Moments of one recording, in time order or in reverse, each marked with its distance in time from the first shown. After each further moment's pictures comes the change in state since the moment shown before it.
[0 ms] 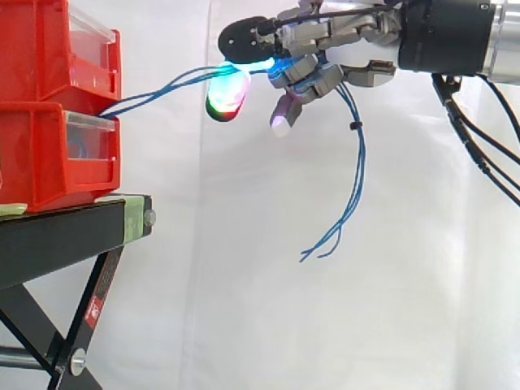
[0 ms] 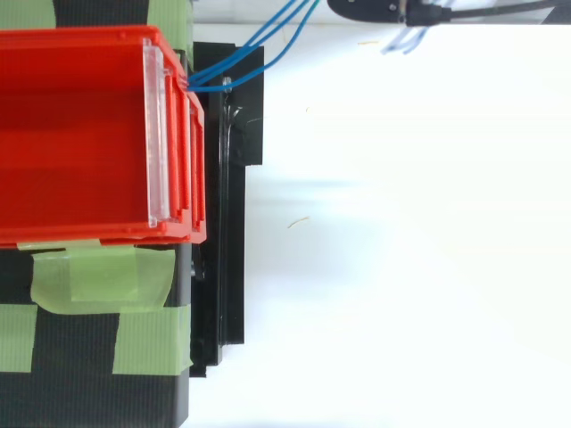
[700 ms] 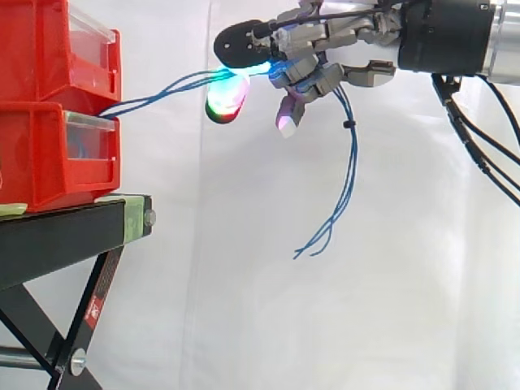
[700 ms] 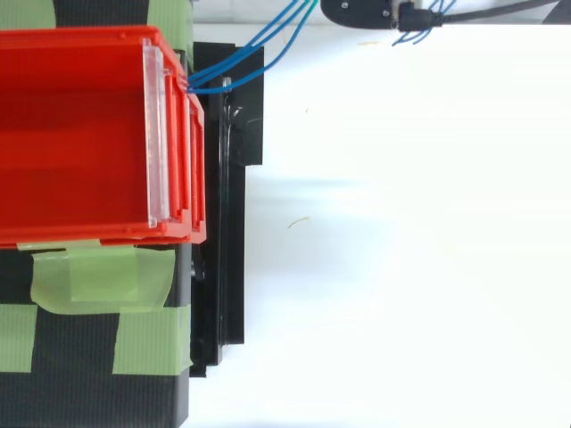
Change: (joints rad) arm -0.002 0.000 0.000 0.003 0.000 0.000
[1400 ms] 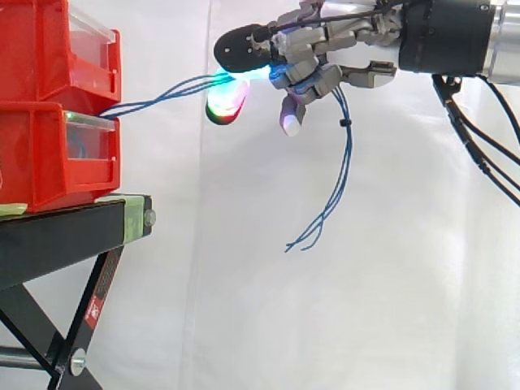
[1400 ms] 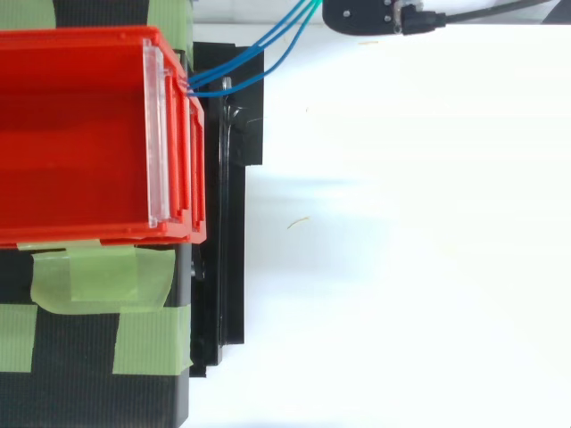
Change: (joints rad) arm -0.002 0.000 0.000 -0.002 0.000 0.006
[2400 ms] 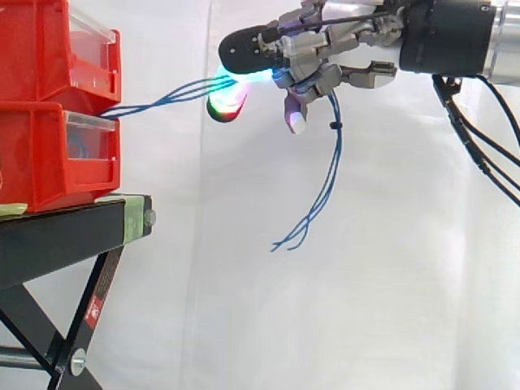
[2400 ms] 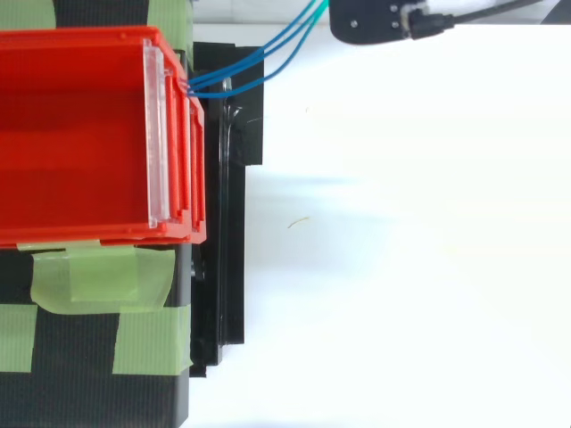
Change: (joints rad) arm -0.009 0.000 0.000 0.003 -0.015 0.018
